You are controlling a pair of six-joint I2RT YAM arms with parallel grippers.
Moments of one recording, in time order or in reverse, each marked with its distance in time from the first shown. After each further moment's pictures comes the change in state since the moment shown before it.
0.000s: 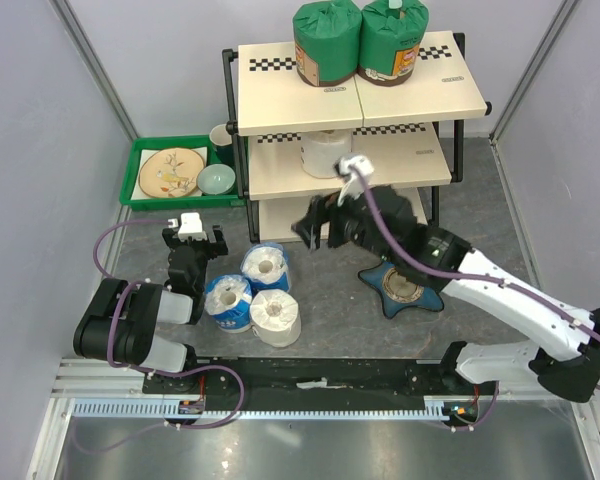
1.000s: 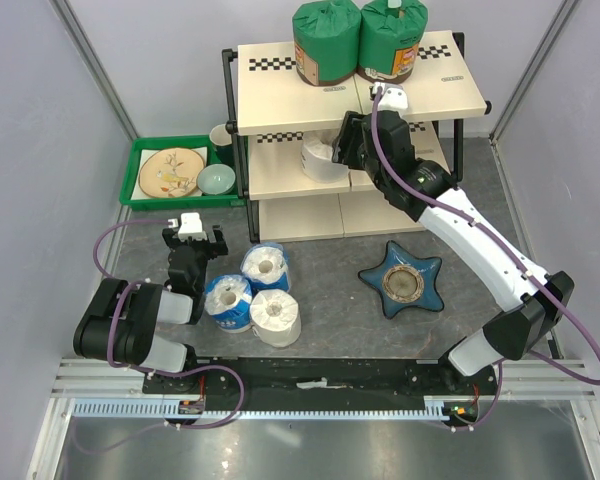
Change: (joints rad) left arm 0.000 0.000 0.000 0.000 0.000 0.000; right arm -0.291 0.324 0.346 -0.098 0.215 0.049
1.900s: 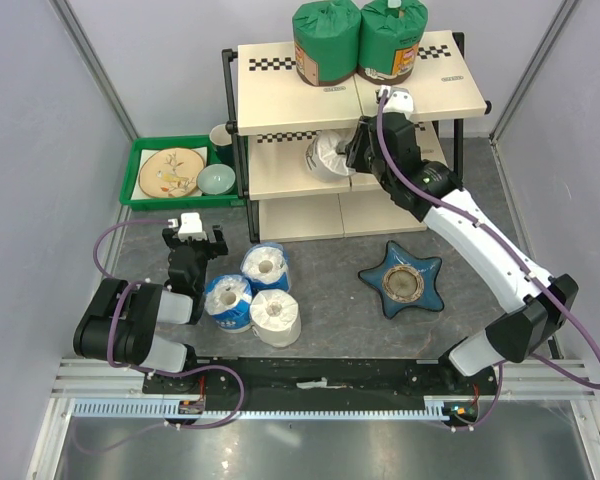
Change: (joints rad) left arm 0.000 0.000 0.000 0.000 0.000 0.000; right arm -0.035 -0.023 -0.038 -0.029 -0.024 -0.008
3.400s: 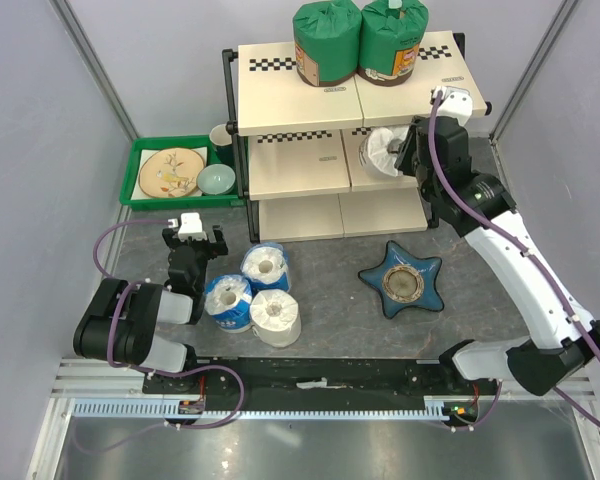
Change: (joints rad) left arm 0.000 0.000 0.000 0.000 0.000 0.000; right arm -0.091 -0.200 -0.039 -0.150 0.152 -0.073
